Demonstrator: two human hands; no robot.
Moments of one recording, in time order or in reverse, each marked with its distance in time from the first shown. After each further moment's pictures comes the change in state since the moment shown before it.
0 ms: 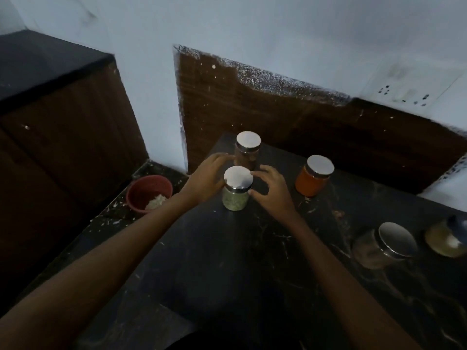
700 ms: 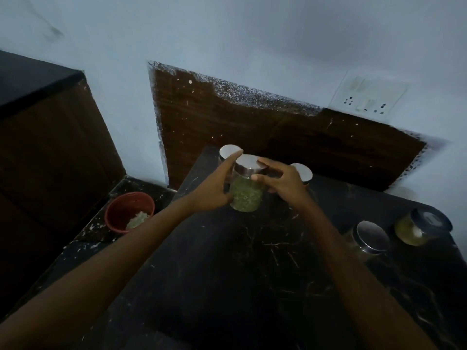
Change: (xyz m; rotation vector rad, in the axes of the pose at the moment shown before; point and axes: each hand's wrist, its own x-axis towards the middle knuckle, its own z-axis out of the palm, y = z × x) left_hand 0.019 0.040 -0.016 -0.490 -0.240 0.123; right_hand 0.019 -0.029 -0.069 0.351 0.025 0.239
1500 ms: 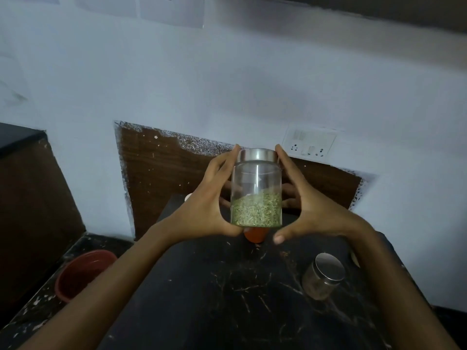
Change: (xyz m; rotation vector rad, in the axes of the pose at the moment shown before) left_hand 0.013 0.139 -0.009 0.095 0.008 0.376; right_hand -0.079 -0.106 -0.127 -0.151 -0.330 -0.272
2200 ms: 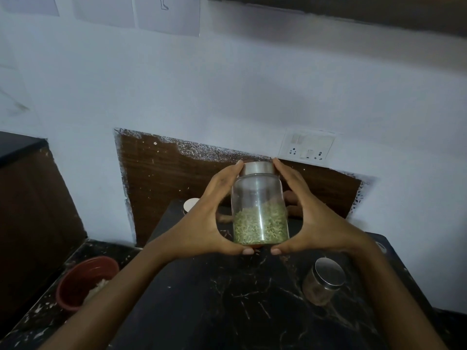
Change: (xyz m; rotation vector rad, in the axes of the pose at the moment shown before) left_hand -0.008 0.018 0.007 -0.187 -0.068 -0.047; right_hand -0.014 -0.013 0.005 -0.155 0.069 -0.009
